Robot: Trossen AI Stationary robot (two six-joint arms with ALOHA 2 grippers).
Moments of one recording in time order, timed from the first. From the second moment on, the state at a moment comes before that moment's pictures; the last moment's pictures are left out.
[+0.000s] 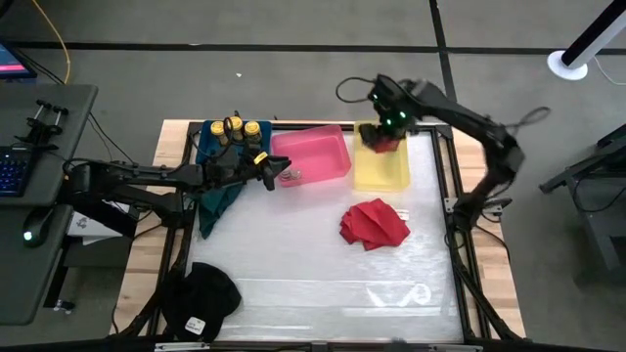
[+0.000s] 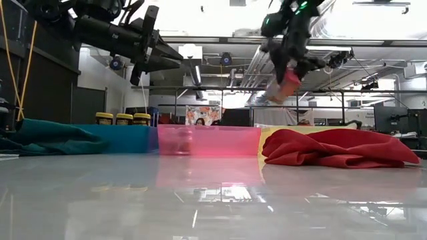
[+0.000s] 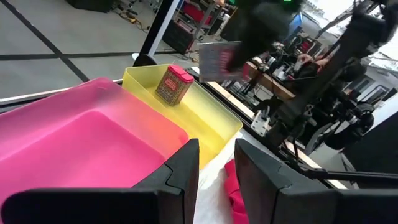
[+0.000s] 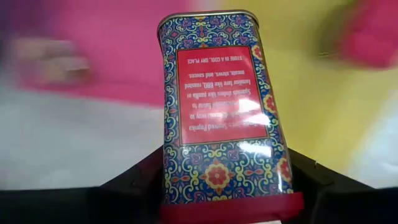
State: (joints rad) left arm 0.26 1.15 0.51 0.47 -0.14 -0.55; right arm -0.65 1.63 1.58 -1.25 -0.13 0.63
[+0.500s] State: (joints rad) left arm 0.25 1.15 0.51 0.47 -0.13 -0.62; right arm -0.76 2.20 1.99 -1.57 -0.11 0.43
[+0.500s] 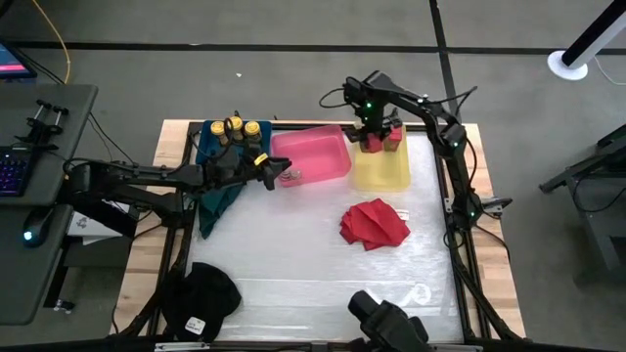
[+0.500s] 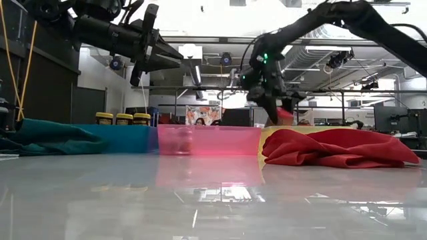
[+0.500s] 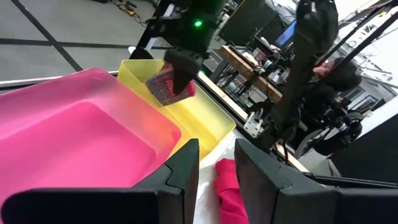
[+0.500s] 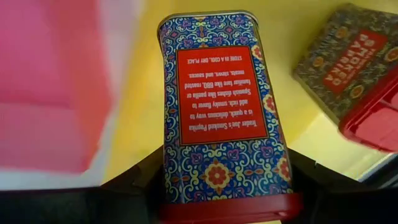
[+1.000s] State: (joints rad) left arm 0.23 1.15 0.51 0.47 -0.13 -0.62; right arm -0.83 2.23 1.94 -1.57 -0.07 0.52
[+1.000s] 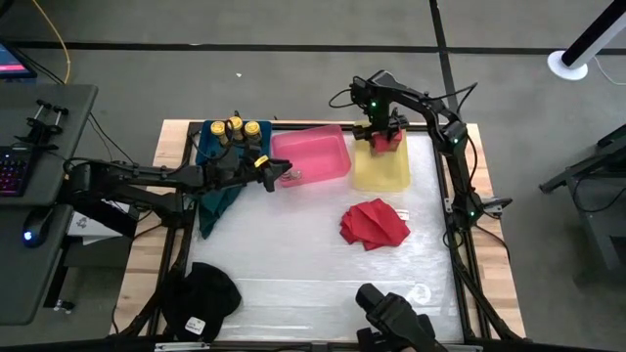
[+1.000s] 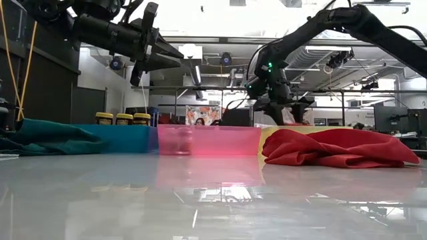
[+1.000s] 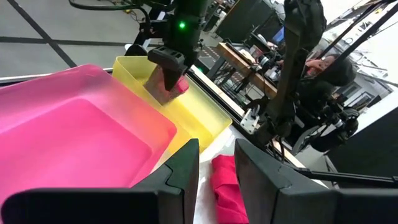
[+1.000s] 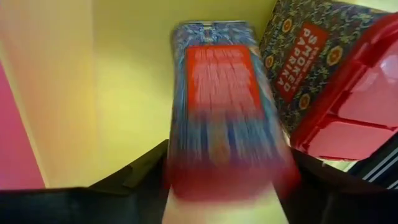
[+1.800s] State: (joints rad) left arm 0.23 1.15 0.51 0.47 -0.13 -0.60; right arm -0.83 2.23 2.17 -1.57 -0.04 0.38
